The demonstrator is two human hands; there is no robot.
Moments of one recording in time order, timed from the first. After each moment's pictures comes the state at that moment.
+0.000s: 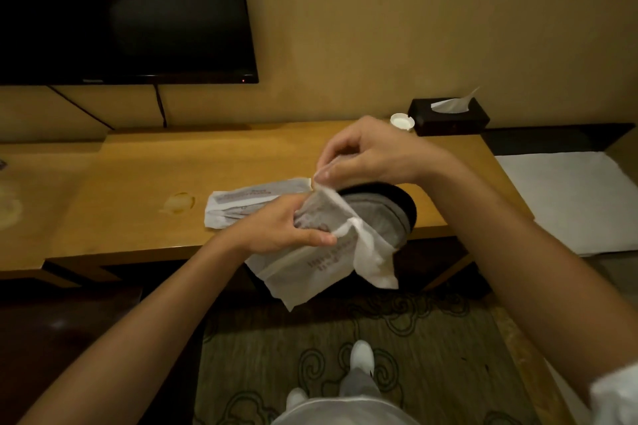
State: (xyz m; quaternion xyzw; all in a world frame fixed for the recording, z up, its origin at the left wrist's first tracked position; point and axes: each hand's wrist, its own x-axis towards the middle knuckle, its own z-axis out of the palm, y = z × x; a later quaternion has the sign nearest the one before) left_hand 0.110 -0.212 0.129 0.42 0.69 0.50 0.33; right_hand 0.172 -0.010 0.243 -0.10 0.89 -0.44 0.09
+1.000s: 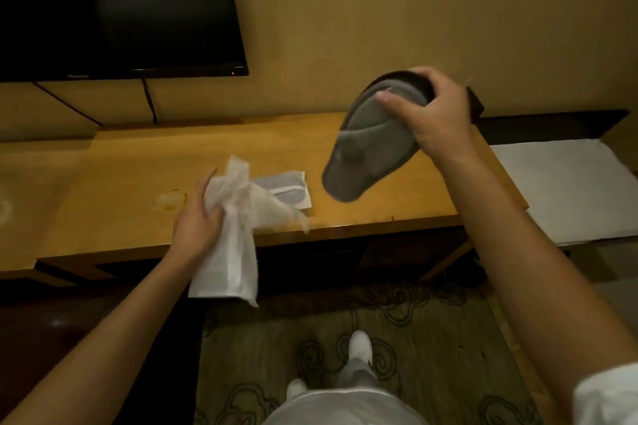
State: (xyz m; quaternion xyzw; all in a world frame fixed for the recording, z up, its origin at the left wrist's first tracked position) left_hand 0.073 -0.289 0.061 0.15 0.89 0.44 0.04; right_hand 0.177 0.066 0.210 0.16 0.81 -0.47 -0.30
